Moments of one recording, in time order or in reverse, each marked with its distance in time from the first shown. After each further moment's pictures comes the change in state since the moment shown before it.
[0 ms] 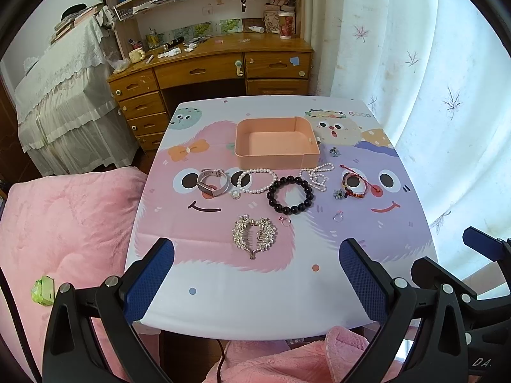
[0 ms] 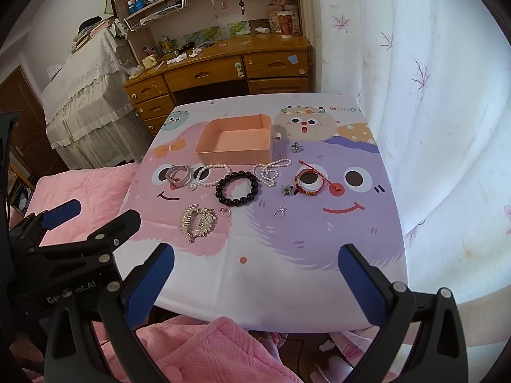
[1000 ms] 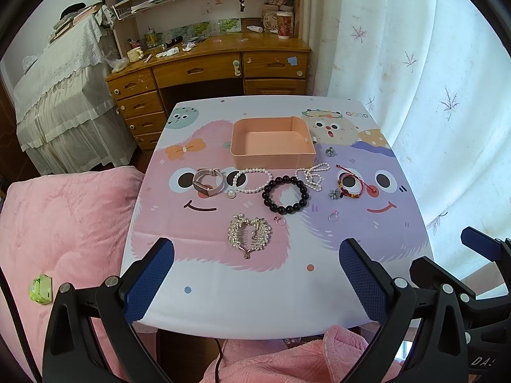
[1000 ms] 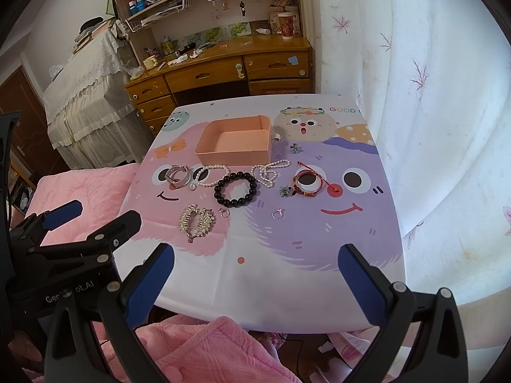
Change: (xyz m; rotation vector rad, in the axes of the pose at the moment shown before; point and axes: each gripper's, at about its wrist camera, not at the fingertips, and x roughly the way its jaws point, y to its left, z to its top) left arm -0.003 -0.002 0.000 -0.005 0.004 -0.013; right arm -0.001 -0.002 0.000 0.002 -0.004 -0.002
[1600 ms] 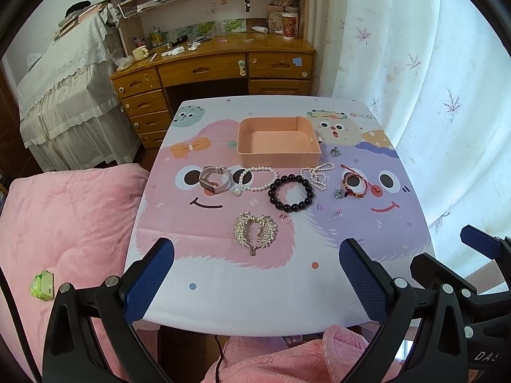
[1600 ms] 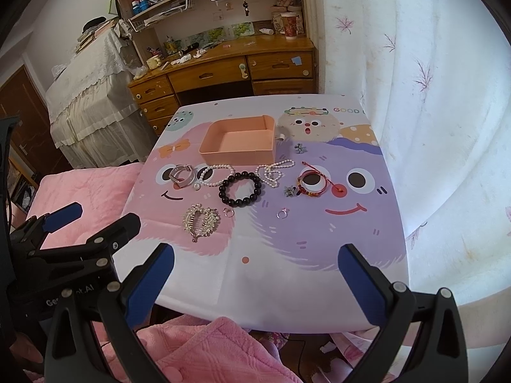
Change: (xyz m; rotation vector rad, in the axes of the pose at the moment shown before) left arm -0.001 0.005 -0.007 -0.018 -0.008 0.012; right arm -0.001 0.006 -0.001 -0.012 0.000 0.016
